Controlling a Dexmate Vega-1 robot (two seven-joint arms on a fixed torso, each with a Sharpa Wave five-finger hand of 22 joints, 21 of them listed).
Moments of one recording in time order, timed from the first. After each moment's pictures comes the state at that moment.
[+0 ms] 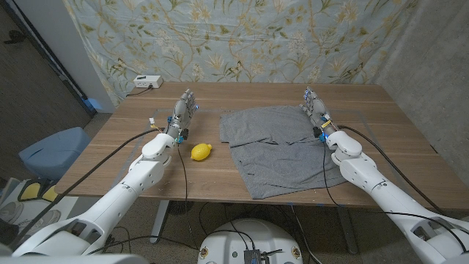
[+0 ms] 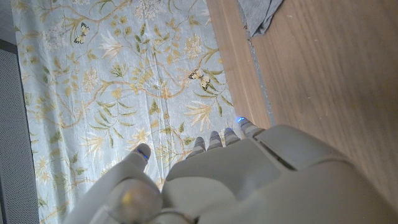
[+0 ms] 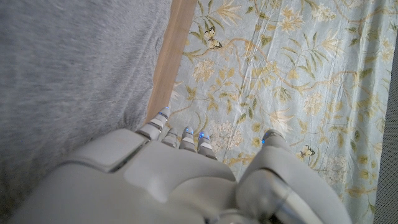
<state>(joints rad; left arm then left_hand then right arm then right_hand) 0.84 0.51 0.37 -1.30 -0.65 -0.29 -0.03 0.01 0.07 0.44 0.19 0.33 -0.17 0.00 0.18 0.17 -0.17 -0.01 0.19 0.18 -0.17 0.03 0.18 0.18 -0.17 0.07 0.29 0.19 -0.83 -0.51 -0.37 -1.29 0.65 0.29 0.03 0.28 0.13 0.14 0.04 0.27 -0.06 0.01 0.19 0.18 -0.05 0.02 0.19 0.19 -0.16 0.02 0.19 0.18 0.07 0.00 0.19 0.17</state>
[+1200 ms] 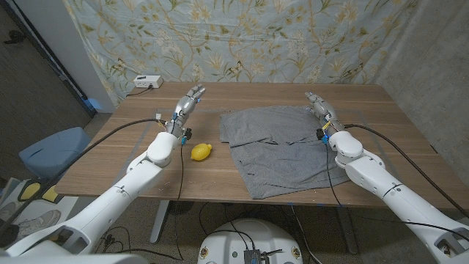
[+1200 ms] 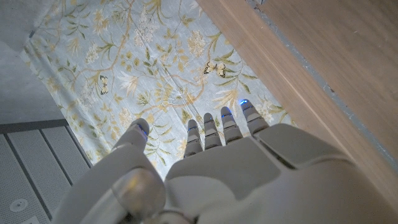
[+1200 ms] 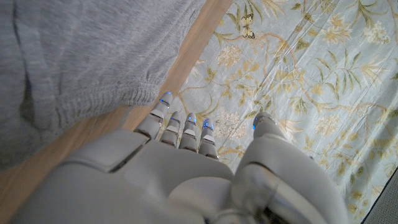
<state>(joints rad) 0.89 0.59 0.42 -1.47 -0.19 -0.32 0.27 0.26 0.09 0.50 -0.05 0.19 0.05 -0.03 0.23 0.18 0.03 0.01 0.29 0.19 0.06 0.09 0.22 0.18 0.01 0.20 0.31 0.20 -0.94 -0.63 -0.38 -1.57 0.44 0.09 -0.27 0.43 0.17 0.24 -0.07 0.22 0.11 -0.01 0.21 0.18 0.13 0.08 0.23 0.19 0.06 0.08 0.23 0.18 0.24 0.08 0.23 0.17</state>
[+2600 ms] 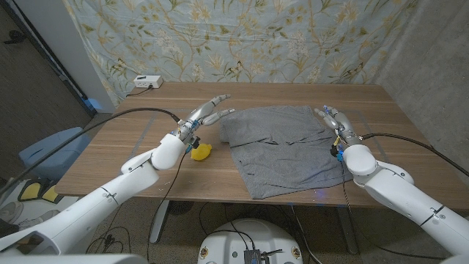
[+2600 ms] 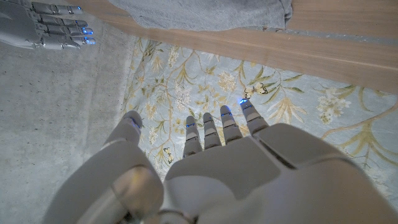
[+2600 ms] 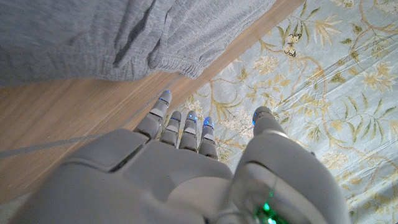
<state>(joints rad) 0.94 0.78 0.50 -1.75 0.24 -0.20 0.25 0.30 0.06 0.50 -0.11 0.18 0.11 -0.05 0.23 0.18 0.05 -0.02 0.28 0.19 0.07 0.08 0.21 0.18 0.01 0.20 0.31 0.20 -1.21 -0.83 -0.28 -2.01 0.29 -0.34 -0.54 0.47 0.17 0.28 -0.09 0.20 0.15 -0.02 0.21 0.18 0.15 0.06 0.23 0.19 0.07 0.07 0.22 0.19 0.24 0.08 0.22 0.17</state>
